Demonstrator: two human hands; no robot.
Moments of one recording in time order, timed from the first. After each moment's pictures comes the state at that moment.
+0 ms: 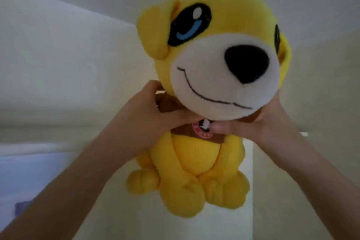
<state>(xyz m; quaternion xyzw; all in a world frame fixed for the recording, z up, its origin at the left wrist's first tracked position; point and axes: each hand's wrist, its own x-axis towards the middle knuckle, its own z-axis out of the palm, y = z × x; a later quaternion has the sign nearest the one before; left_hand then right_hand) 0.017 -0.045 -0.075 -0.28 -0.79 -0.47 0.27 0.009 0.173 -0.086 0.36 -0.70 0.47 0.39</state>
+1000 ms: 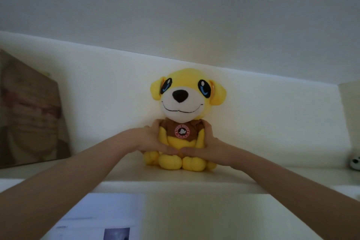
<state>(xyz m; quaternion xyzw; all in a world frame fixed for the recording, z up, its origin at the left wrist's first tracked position) -0.067 -0.206 -0.023 0.00 -0.95 -0.26 0.16 -0.138 -0.022 -0.044 0.35 -0.86 0.35 0.14</state>
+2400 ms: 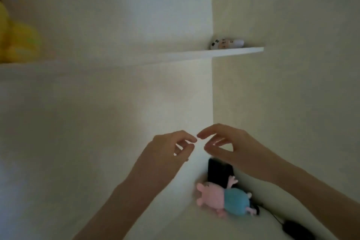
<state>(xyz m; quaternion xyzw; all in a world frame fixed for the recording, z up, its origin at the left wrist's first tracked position) -0.075 0.056 -0.250 -0.34 -0.86 -0.36 0.12 -0.023 0.244 -0.253 0.15 -0.90 0.37 0.18</state>
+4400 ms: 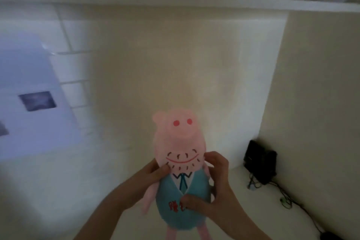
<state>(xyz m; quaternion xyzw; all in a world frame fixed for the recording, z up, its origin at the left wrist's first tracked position) -0.033 -0.031 -0.371 -0.11 -0.67 -0.71 -0.18 -0.017 0.166 -0.407 0.21 -0.68 0.70 0.04</state>
